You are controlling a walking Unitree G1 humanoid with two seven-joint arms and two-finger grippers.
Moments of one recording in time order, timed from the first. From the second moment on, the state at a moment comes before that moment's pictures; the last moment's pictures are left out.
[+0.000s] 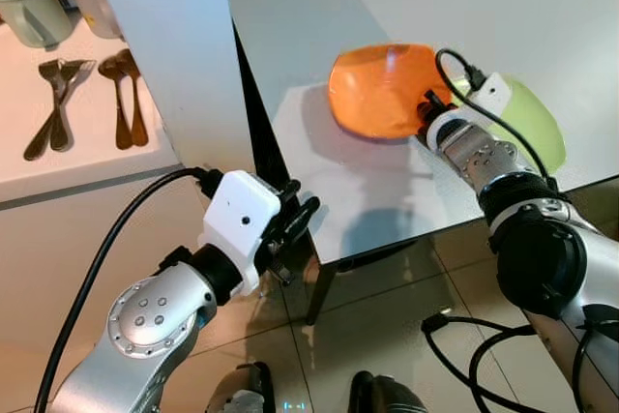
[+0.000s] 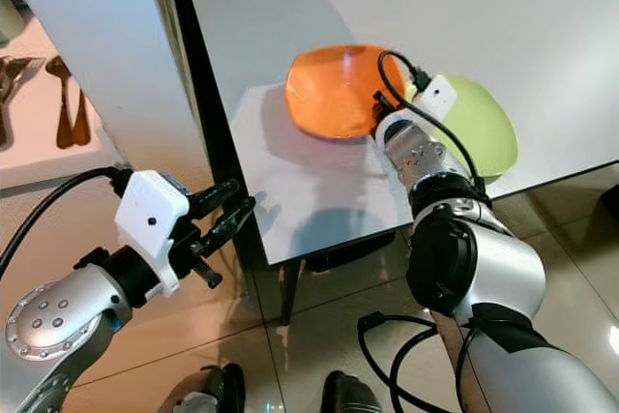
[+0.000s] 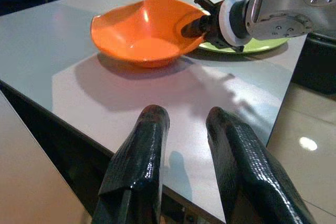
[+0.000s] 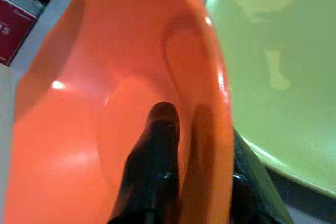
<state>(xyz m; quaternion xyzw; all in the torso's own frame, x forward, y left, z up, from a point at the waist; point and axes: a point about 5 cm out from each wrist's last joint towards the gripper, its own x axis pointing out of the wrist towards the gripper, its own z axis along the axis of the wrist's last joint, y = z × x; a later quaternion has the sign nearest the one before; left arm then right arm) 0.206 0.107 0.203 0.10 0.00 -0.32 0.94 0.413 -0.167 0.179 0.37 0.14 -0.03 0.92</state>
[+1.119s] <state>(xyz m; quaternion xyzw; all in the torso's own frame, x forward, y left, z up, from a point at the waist) 0.222 0.103 0.208 0.10 -0.02 -0.32 0.94 0.414 -0.148 0.180 0.40 0.13 0.03 0.91</state>
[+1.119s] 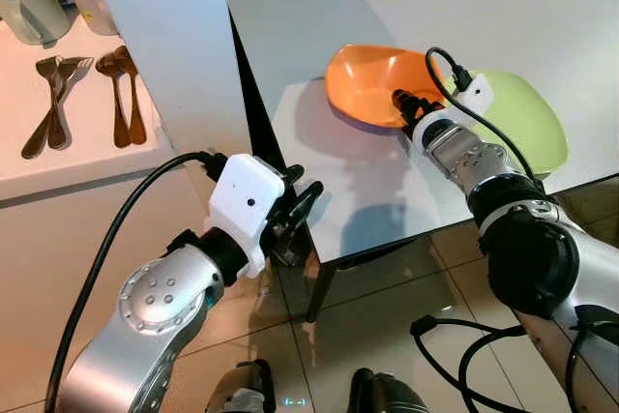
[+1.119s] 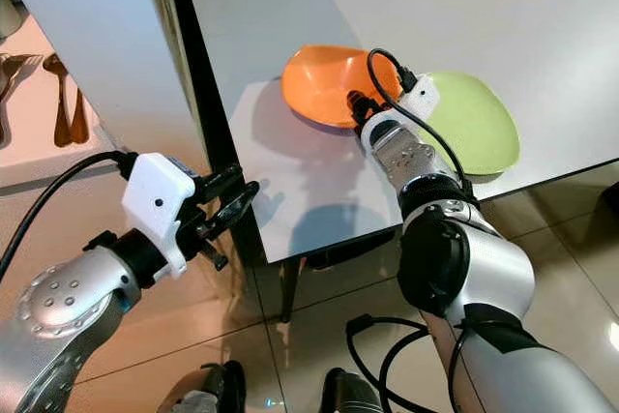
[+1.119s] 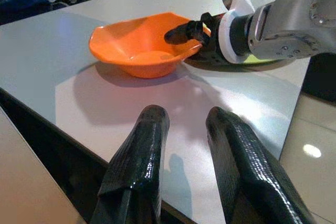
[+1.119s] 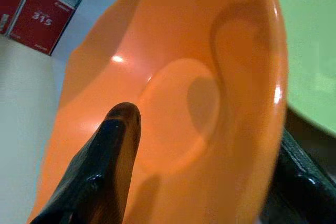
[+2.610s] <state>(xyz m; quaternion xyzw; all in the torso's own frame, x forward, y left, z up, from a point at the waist) 0.248 0.103 0.199 0.07 -0.04 -0.26 0.96 0.342 -0.186 0.154 0.41 0.13 0.04 0.90</state>
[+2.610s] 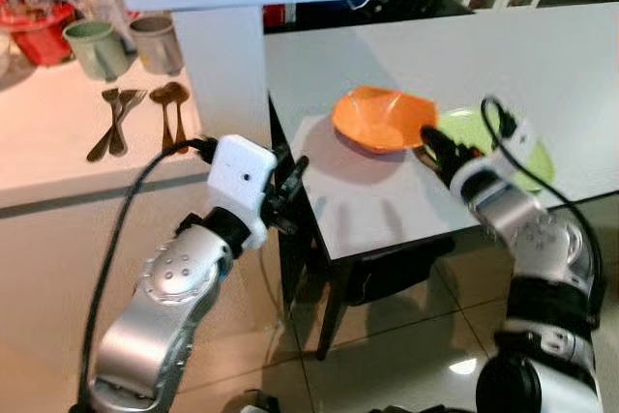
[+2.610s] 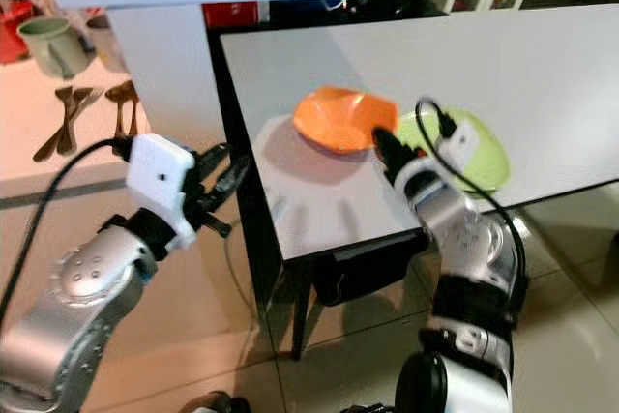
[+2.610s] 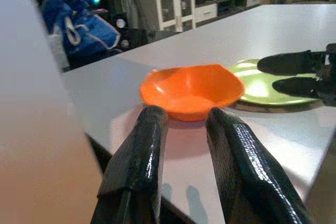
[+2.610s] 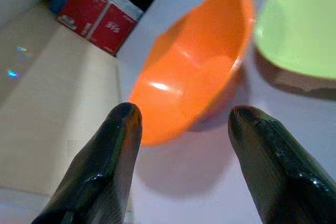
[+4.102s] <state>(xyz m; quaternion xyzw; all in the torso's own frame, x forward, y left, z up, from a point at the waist) 0.275 0.151 0.196 0.12 -0.05 -0.09 0.99 0.266 -0.136 0.154 0.00 0.07 0.12 0.99</state>
